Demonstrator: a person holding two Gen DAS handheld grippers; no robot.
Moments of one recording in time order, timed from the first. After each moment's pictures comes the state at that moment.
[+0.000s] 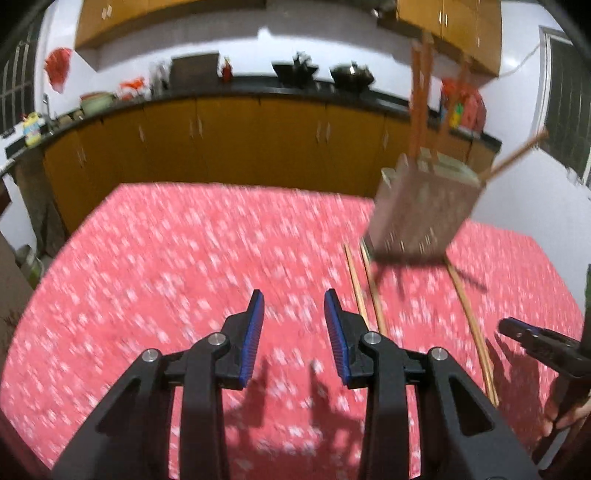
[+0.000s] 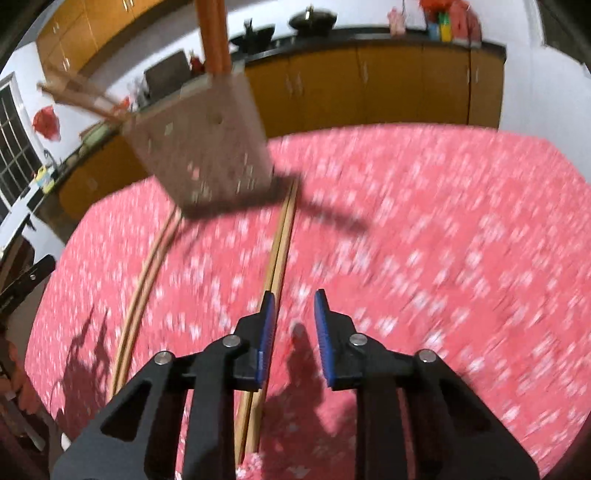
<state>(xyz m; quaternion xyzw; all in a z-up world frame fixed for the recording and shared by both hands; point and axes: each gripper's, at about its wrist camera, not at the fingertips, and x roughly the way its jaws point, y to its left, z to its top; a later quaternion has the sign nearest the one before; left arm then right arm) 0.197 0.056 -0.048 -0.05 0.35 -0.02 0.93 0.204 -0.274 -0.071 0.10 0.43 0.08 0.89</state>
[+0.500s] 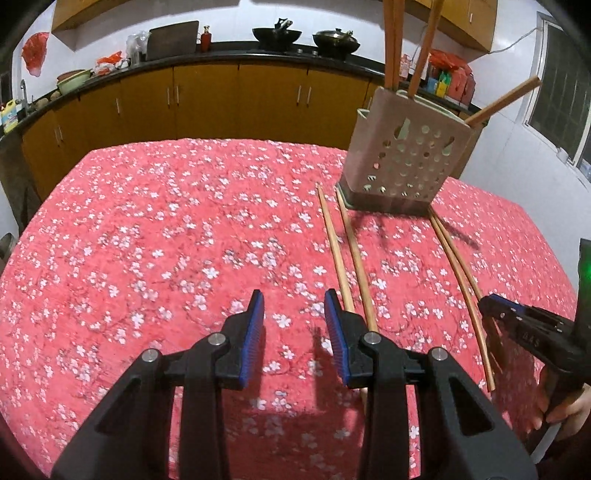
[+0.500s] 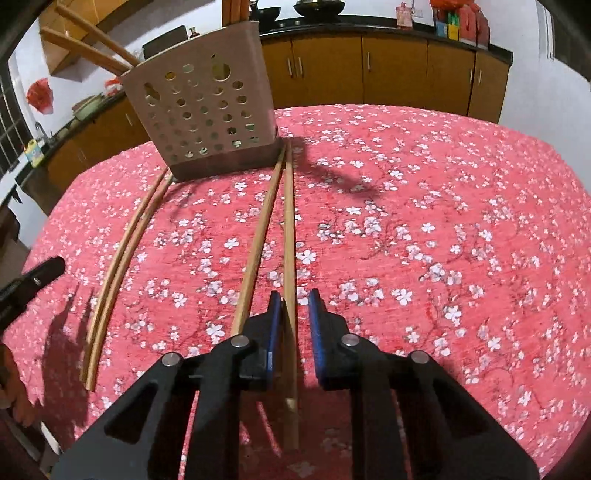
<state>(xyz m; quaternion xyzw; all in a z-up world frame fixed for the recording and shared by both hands) 0.198 0.034 -0.079 -0.05 0.41 -0.06 0.91 0.199 -0.258 -0.090 0.06 0.45 0.07 0.89</state>
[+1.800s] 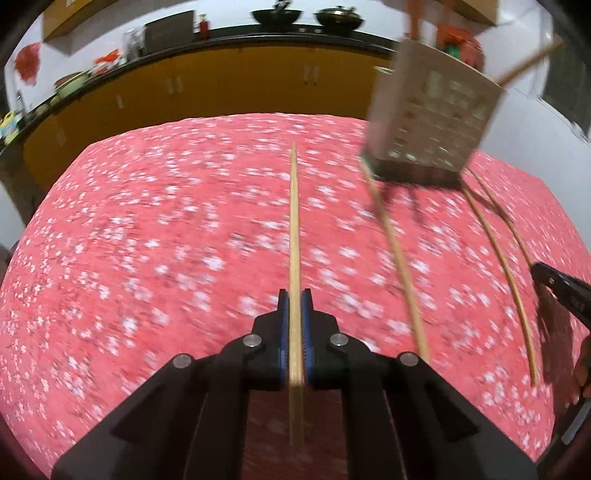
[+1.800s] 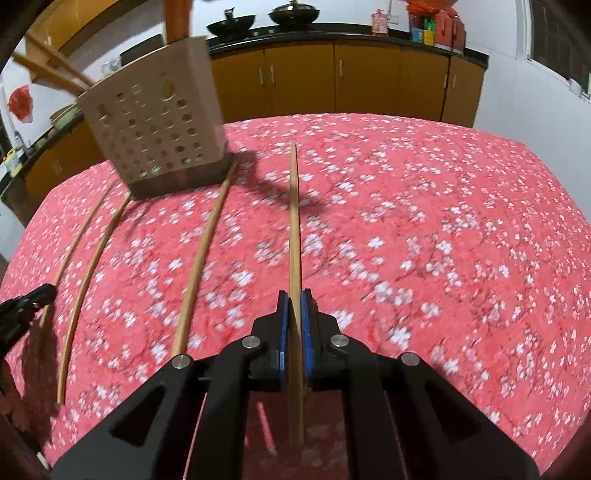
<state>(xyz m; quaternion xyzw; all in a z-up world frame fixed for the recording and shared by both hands) 0.229 0.037 -0.111 -0.02 0.44 -0.03 0.90 0.210 -0.286 -0.091 0.05 0.43 0.01 0.90</state>
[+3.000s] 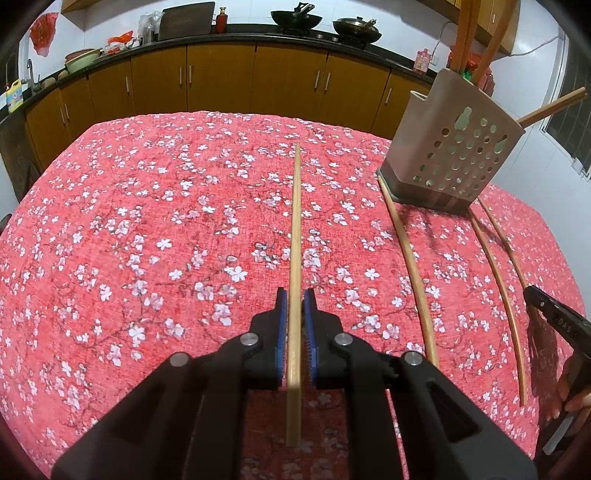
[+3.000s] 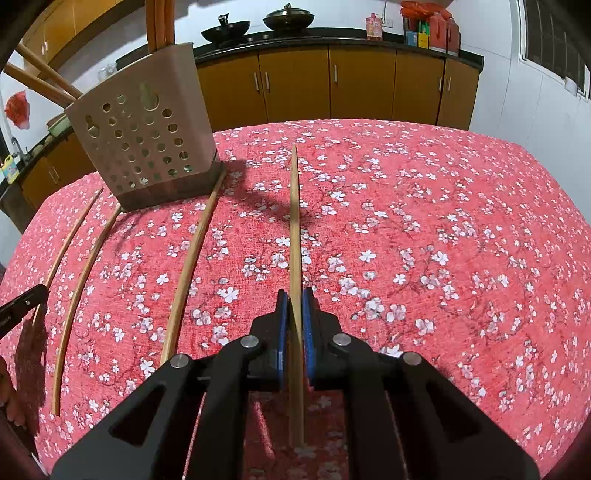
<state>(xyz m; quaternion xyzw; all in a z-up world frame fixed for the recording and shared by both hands) 0.230 0.059 -0.113 -0.07 0.43 -0.03 0.90 0.219 -0.291 -0.094 0.05 0.42 0.01 0.91</state>
